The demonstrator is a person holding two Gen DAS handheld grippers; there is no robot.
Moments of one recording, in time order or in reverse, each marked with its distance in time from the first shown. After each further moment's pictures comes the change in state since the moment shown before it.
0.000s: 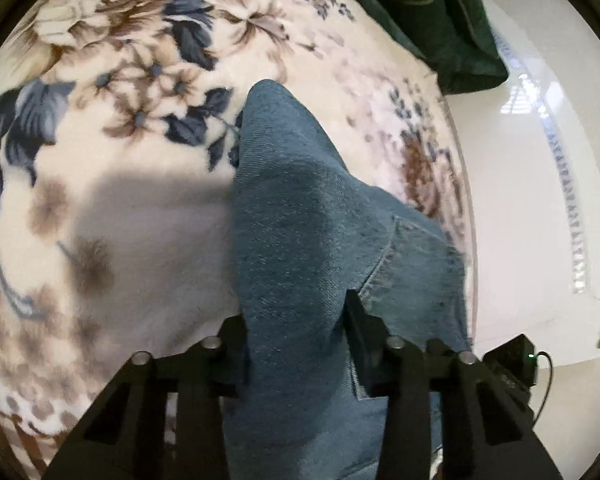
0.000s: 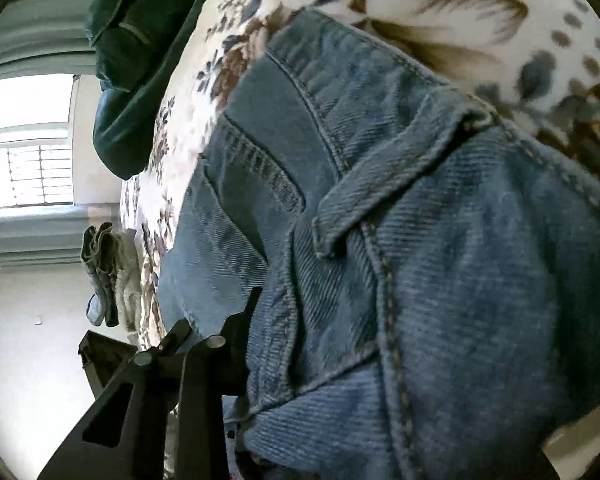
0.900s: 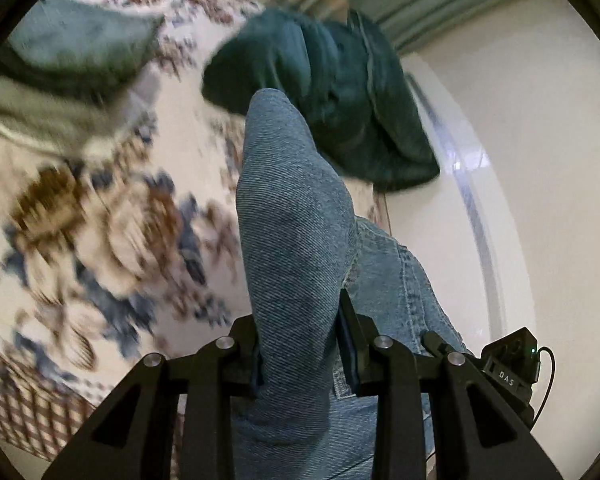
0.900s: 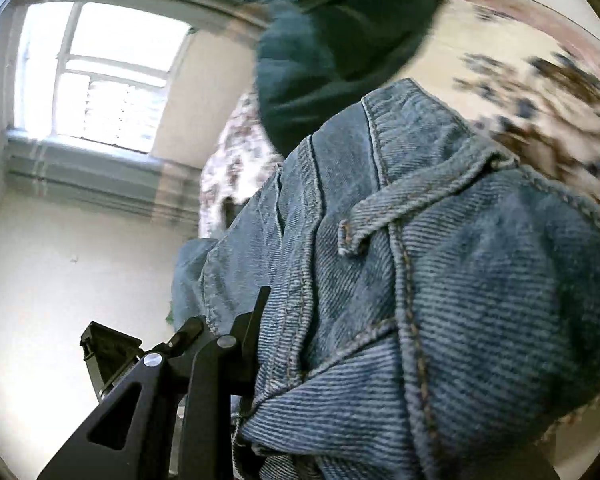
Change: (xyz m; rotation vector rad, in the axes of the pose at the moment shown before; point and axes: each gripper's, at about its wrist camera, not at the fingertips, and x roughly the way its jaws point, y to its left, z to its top) left arm -0.273 -0.073 0.115 0.028 -0.250 -0.046; right arm -0.071 0.348 -0.018 -0.304 -0.008 0.165
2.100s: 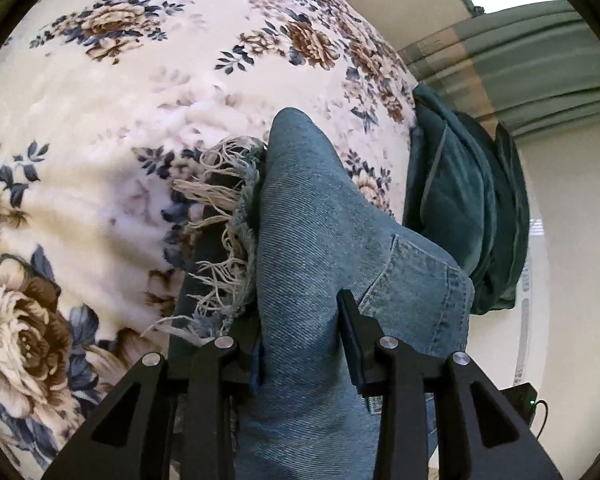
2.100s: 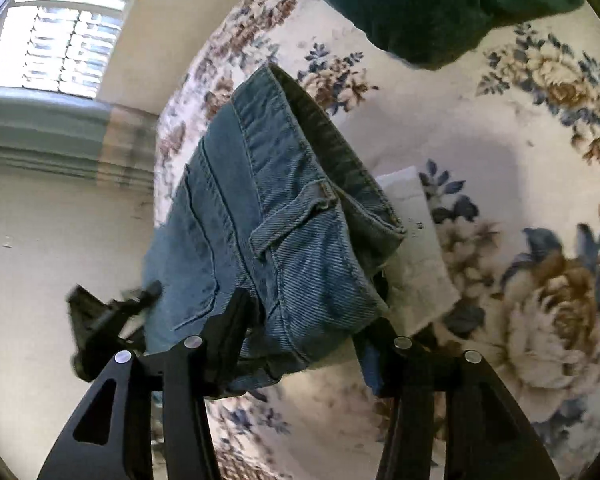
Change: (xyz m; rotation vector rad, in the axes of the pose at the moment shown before) left arm -0.038 0.411 0.368 -0.208 0.052 0.128; right arm 0.451 0.186 0.020 -0.020 0.175 -0.232
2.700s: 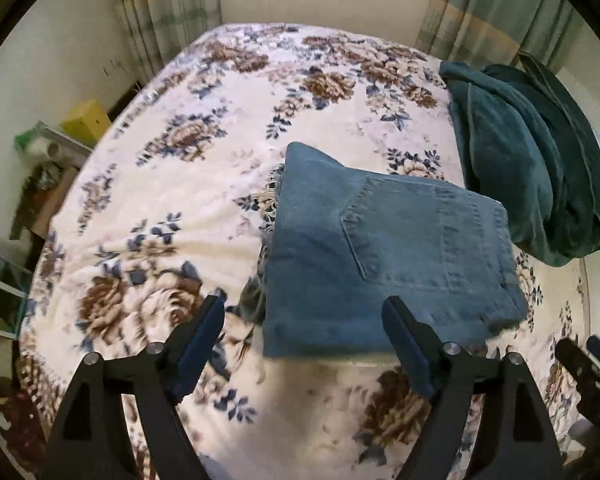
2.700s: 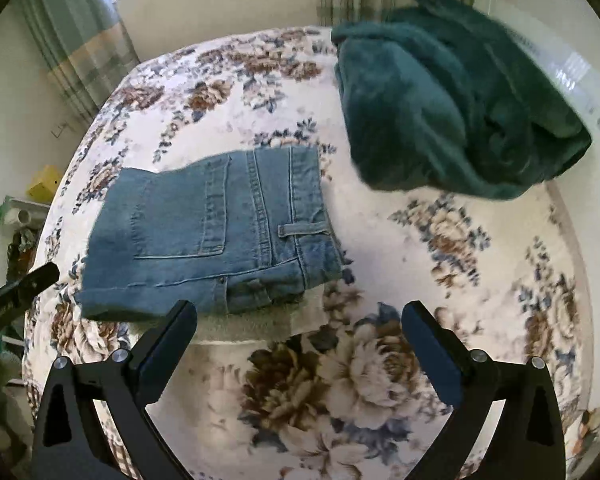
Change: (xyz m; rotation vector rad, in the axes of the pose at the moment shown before) left arm -0.098 -0.129 -0.116 0.309 -0.192 0.553; right arm -0.131 0.132 -0.074 -0.488 -0.187 -0.526
